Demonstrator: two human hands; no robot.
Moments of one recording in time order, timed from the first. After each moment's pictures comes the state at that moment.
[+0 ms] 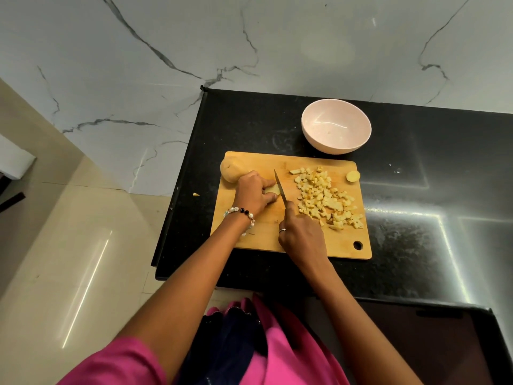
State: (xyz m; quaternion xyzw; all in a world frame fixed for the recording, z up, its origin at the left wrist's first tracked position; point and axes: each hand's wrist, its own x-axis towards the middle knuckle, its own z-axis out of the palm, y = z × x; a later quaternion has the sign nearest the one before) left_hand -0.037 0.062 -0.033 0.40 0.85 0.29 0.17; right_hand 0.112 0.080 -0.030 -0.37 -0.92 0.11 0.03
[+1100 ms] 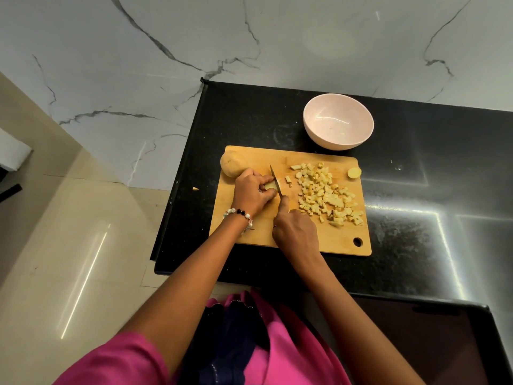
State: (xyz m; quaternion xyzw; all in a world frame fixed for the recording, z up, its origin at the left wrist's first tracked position) left_hand -0.031 0.054 -0.041 0.39 0.83 0.37 0.15; right_hand 0.102 0.071 -0.026 -0.36 -0.93 0.08 -0.02
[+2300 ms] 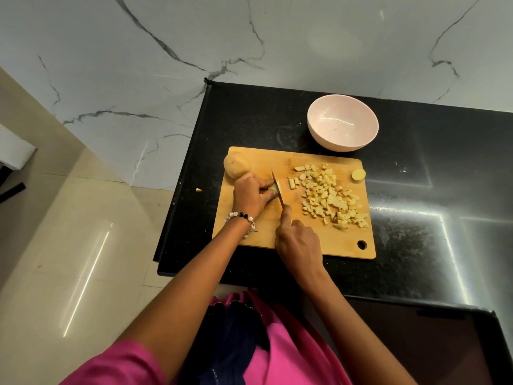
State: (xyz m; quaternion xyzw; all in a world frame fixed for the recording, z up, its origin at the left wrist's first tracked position) left_hand -0.033 0.049 -0.043 0.35 0.85 0.36 0.14; right_hand 0.114 0.056 -0.028 -0.35 -0.93 0.08 -0.02
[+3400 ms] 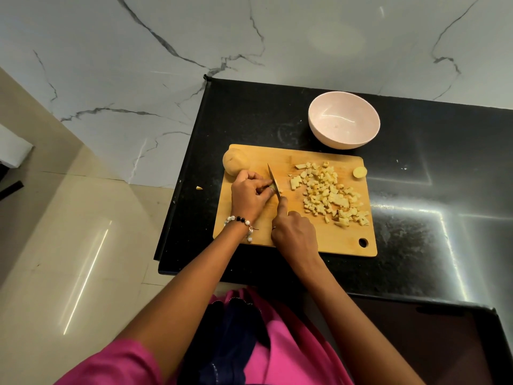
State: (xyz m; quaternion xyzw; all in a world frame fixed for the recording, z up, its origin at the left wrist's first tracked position) left_hand -0.032 0.042 -0.058 0.35 0.82 0.44 0.10; right_hand 0.096 0.061 -0.026 -0.36 -0.93 0.09 -0.05
